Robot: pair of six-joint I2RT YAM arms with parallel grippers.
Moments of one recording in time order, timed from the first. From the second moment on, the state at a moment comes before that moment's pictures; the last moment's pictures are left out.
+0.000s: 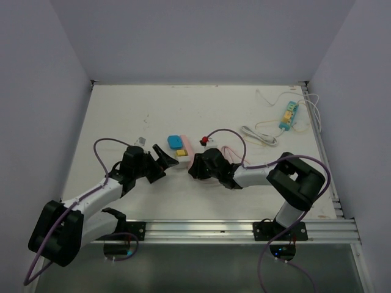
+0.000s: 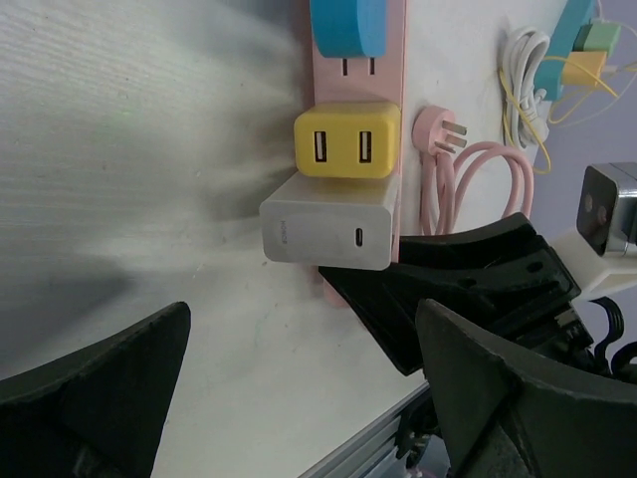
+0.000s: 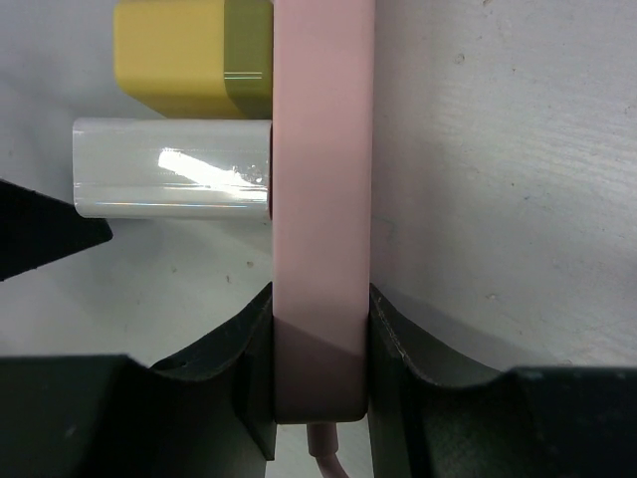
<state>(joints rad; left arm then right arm) -0.38 1.07 0.35 0.07 0.29 -1.05 0.90 1.70 0.70 0.36 0.10 0.71</state>
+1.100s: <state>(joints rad) -0.47 1.40 0.47 0.30 0.19 -1.01 0.85 1.70 0.66 0.42 -0.02 0.74</state>
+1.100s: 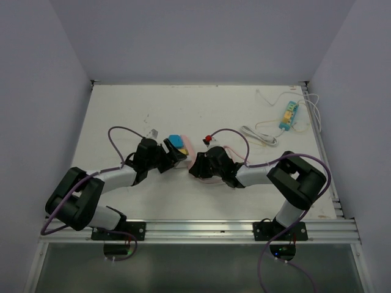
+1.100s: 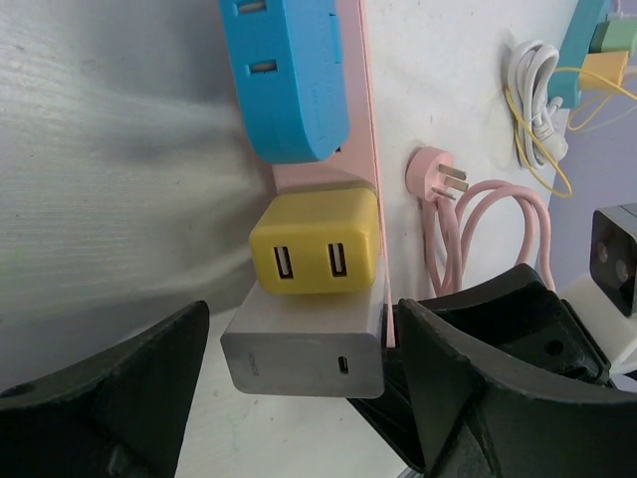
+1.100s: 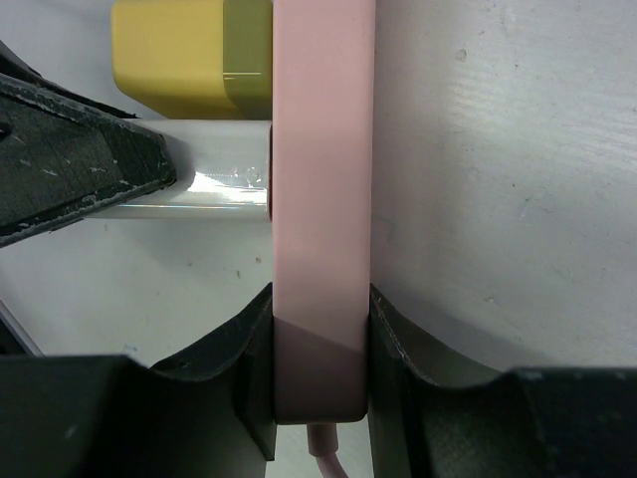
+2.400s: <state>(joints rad) -0.47 1.31 0.45 0.26 0.20 -1.01 0.83 1.70 0.63 0.48 -0.08 0.74</state>
